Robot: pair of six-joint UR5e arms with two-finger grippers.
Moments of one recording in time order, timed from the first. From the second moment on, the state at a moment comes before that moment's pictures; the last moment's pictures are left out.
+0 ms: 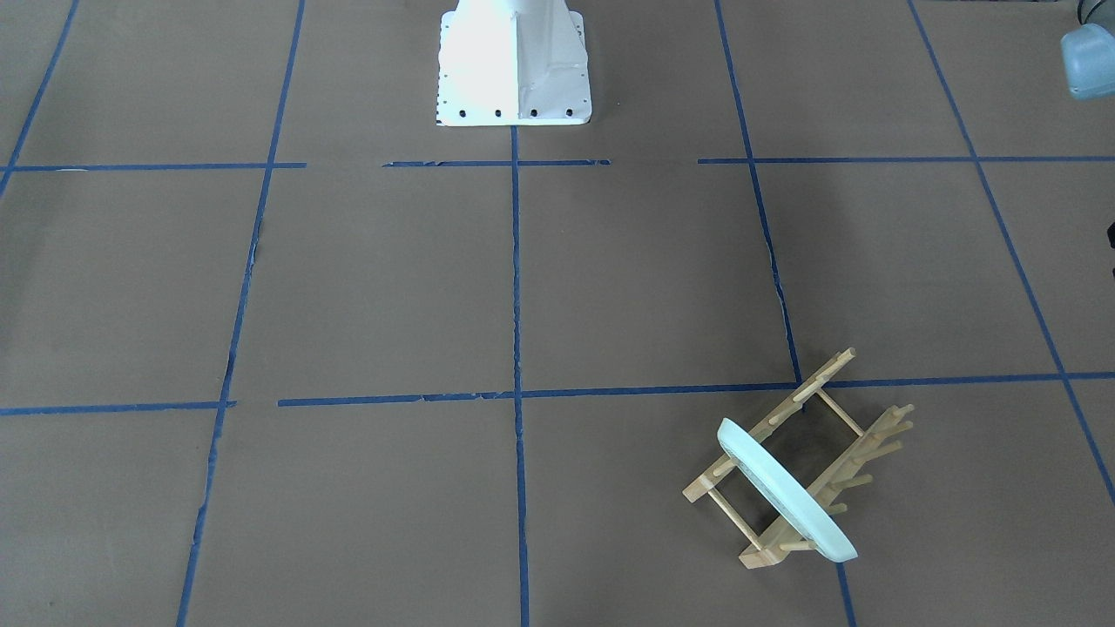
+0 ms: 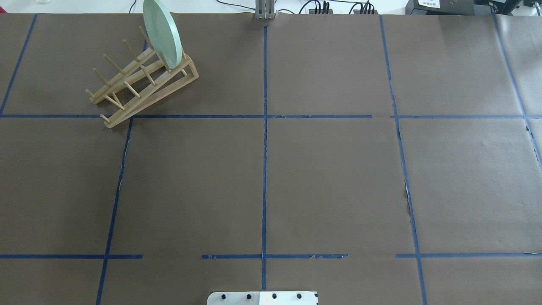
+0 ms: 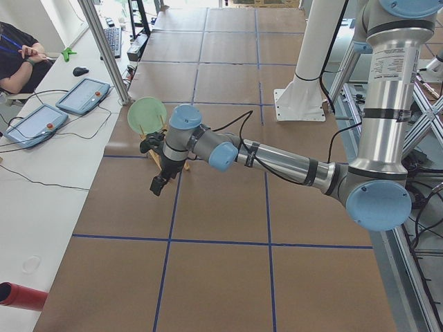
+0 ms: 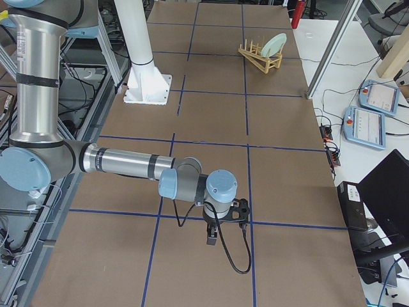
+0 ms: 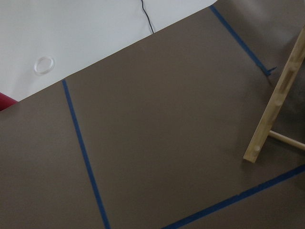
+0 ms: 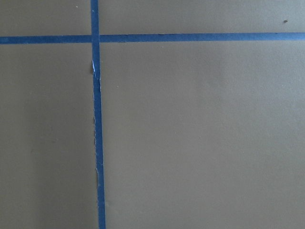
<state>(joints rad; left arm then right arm) -1.42 -1.61 -1.77 -1.82 -2.12 -0.01 1.61 -1.68 1.60 -1.60 2.30 -0.07</state>
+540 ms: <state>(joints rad) -1.57 -1.60 -1.61 -1.62 -2.36 0.02 1.61 -1.68 1.60 -1.60 2.30 -0.07</state>
